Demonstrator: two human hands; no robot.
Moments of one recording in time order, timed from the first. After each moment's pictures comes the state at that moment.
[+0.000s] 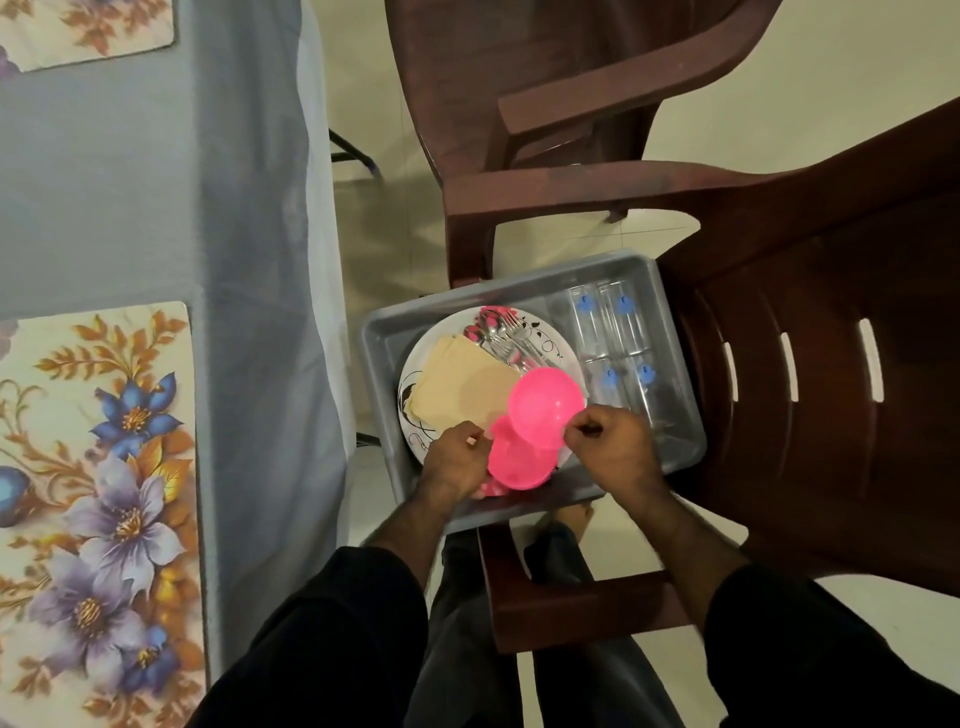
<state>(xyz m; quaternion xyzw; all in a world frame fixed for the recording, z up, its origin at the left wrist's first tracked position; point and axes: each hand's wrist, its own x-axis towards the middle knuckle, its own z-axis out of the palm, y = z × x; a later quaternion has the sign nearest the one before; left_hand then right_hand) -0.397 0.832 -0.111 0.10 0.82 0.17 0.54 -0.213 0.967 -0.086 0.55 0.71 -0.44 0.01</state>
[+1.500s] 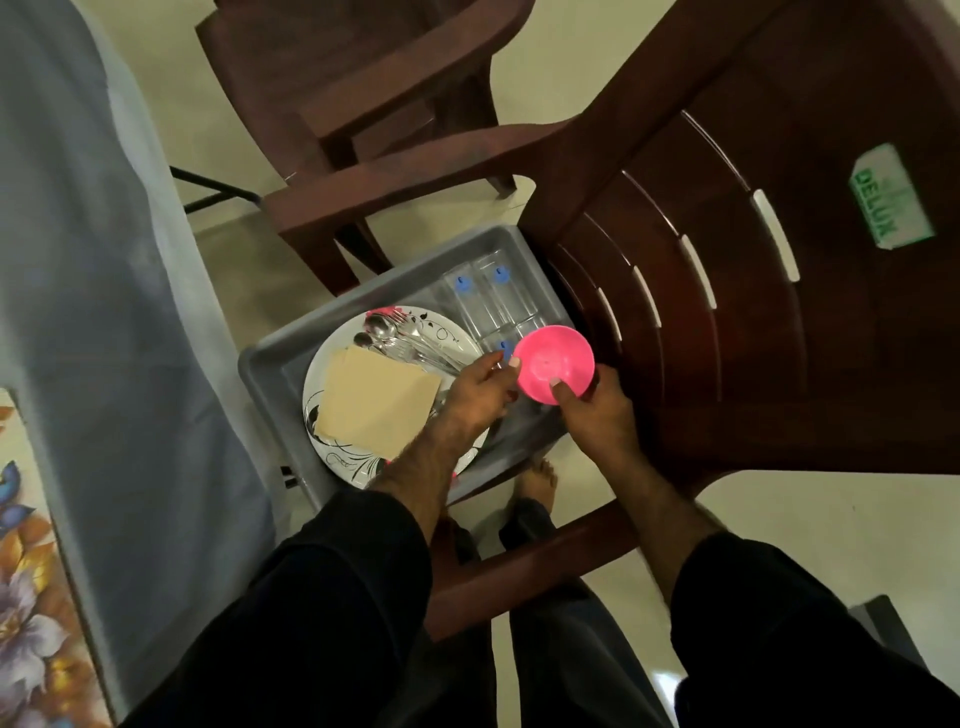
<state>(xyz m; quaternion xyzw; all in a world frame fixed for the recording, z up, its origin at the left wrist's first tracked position) -0.286 0.965 -0.089 0.14 0.70 0.30 0.63 -0.119 0.994 -0.082 0.74 0.46 -0.49 -0.03</state>
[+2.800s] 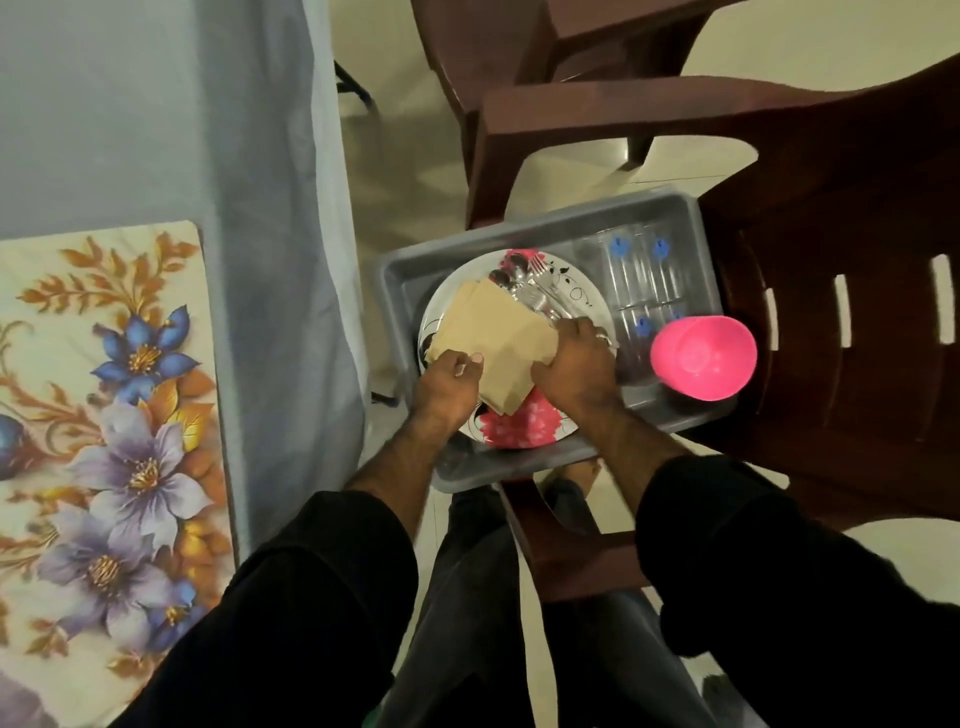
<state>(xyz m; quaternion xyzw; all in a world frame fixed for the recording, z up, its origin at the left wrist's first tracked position) -0.449 0.819 -0.129 0.13 0.85 0.22 0.47 -0.309 0.944 -0.117 0.54 0.77 -0.30 0.16</state>
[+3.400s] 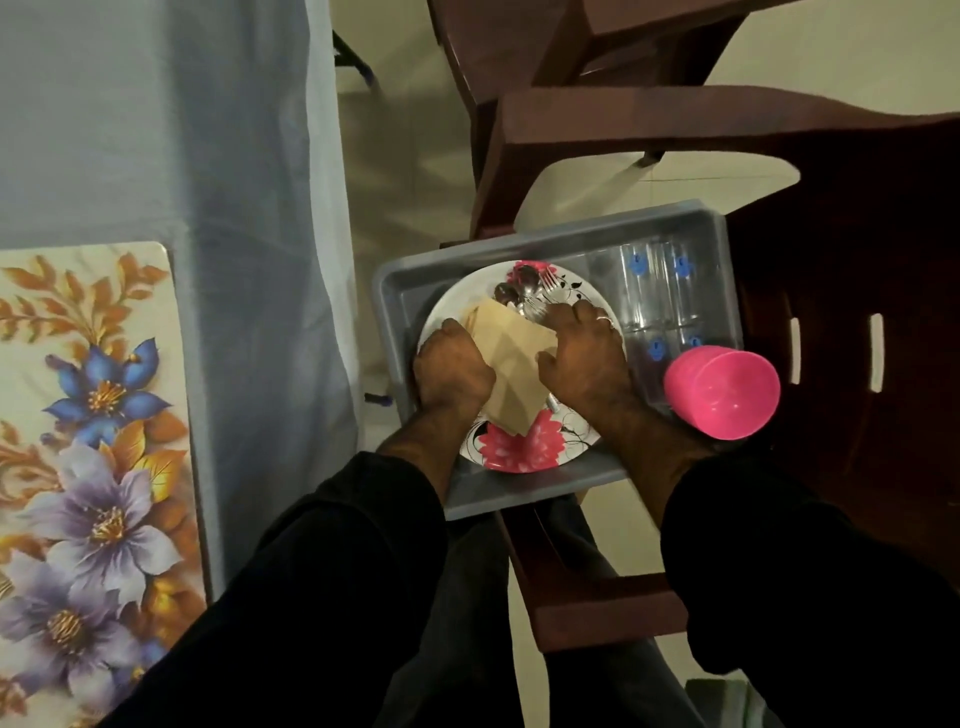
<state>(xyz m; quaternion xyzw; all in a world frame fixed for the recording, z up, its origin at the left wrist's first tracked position) -0.470 0.881 -0.157 0.28 0.90 -0.03 0.32 -0.334 0.985 -0.138 0.45 0.85 -0.25 0.14</state>
